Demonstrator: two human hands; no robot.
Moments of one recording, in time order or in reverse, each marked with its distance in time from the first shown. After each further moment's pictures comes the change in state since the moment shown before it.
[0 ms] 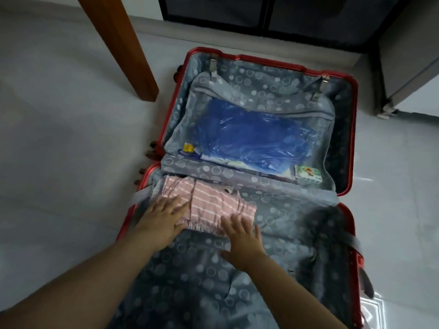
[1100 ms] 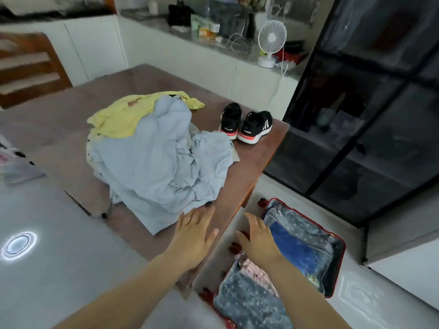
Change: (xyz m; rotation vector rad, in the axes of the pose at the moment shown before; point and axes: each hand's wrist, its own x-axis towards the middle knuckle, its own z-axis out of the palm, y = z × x) left_hand -0.646 -0.115 -0.345 -0.571 0.706 -0.265; right_hand -0.473 -0.421 -0.414 0.071 0.336 -0.264
